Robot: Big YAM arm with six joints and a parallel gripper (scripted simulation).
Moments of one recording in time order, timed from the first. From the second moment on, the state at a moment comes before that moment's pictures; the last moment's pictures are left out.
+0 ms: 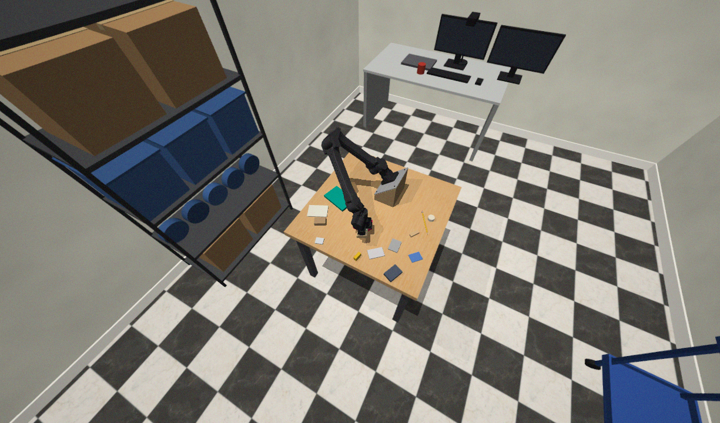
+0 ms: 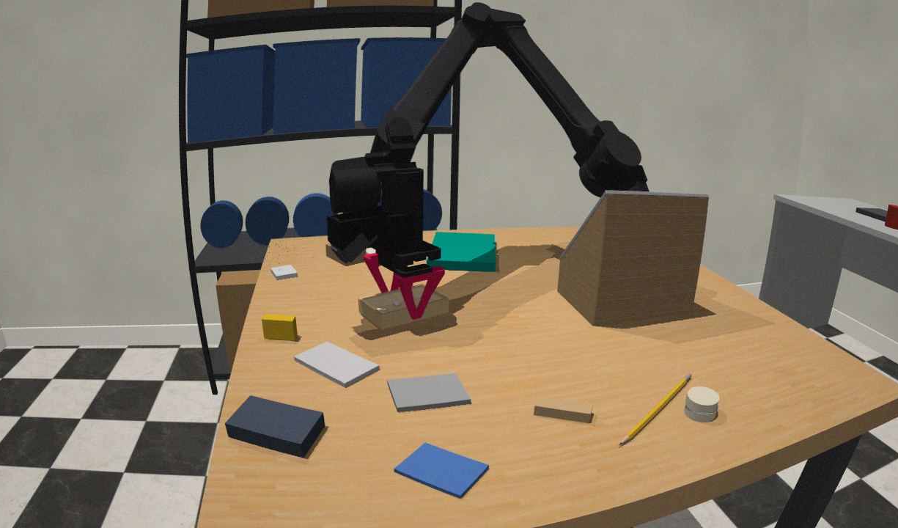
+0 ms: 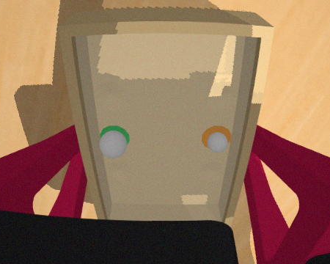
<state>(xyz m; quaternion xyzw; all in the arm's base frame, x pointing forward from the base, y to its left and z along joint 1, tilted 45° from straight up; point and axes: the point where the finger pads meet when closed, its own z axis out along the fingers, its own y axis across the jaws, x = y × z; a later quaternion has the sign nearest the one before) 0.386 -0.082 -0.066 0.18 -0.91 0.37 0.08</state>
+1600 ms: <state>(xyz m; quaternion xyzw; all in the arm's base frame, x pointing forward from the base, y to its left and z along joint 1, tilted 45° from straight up) 0.386 -0.082 -0.066 0.18 -0.91 0.37 0.08</state>
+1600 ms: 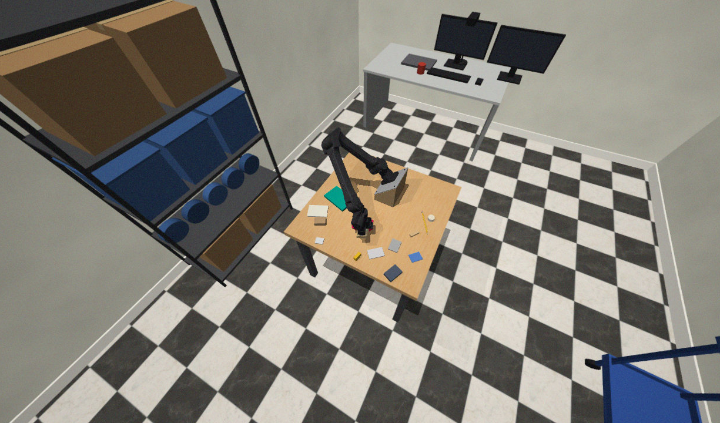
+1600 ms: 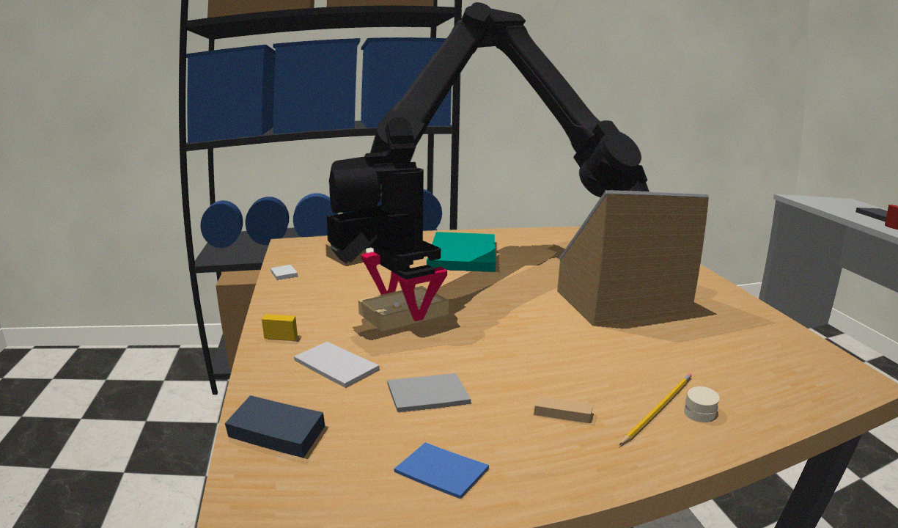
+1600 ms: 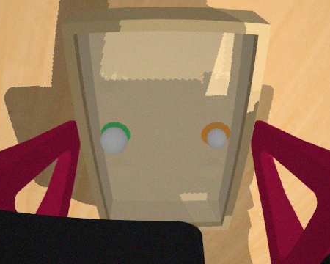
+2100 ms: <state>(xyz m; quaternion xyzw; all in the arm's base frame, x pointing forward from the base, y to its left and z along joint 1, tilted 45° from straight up) 0.385 -0.081 -0.065 0.18 -0.91 0.37 0.08</state>
